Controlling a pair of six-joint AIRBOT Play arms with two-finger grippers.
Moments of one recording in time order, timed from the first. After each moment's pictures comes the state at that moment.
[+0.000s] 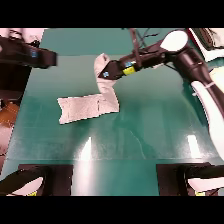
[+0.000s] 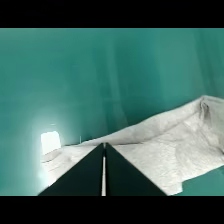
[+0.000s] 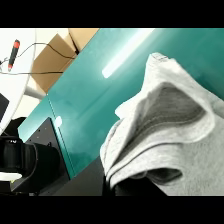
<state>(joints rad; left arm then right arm) -0.23 -1.13 1.56 1.55 -1.20 -1.67 0.48 -1.59 1.77 -0.63 1.21 1.25</state>
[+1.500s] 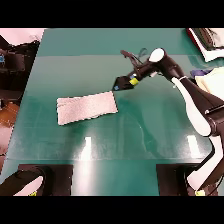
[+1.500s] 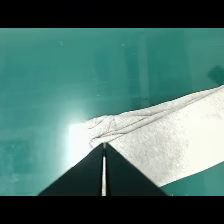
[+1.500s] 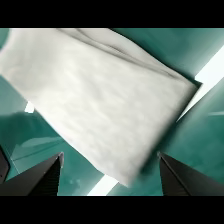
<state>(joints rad) -0.17 -1.02 1.55 1.61 -1.35 -1.62 0.29 -1.89 1.75 -0.76 1.37 1.27</state>
